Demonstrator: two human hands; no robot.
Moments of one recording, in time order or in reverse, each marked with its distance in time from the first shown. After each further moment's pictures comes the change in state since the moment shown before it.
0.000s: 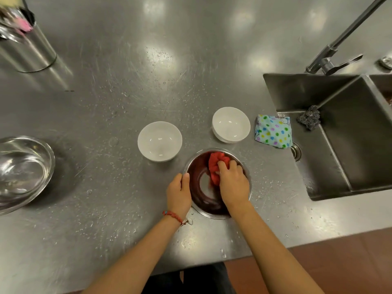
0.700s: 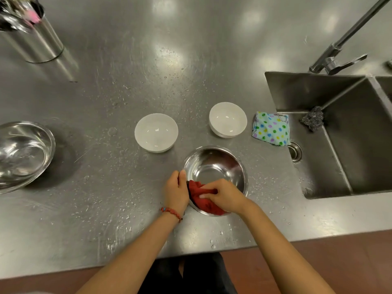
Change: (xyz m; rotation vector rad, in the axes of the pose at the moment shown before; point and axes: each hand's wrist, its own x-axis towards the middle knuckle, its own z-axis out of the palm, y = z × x) left_hand -0.019 -0.003 0.010 0.030 0.093 0.009; right_hand -0.027 0.026 -0.004 0.655 -0.529 -0.261
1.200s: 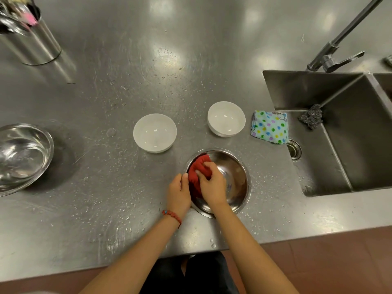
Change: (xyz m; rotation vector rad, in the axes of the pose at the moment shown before) left_hand -0.006 -0.002 0.005 -0.030 -0.077 -0.024; right_hand 0.035 -0.016 0.041 0.400 0.683 0.114
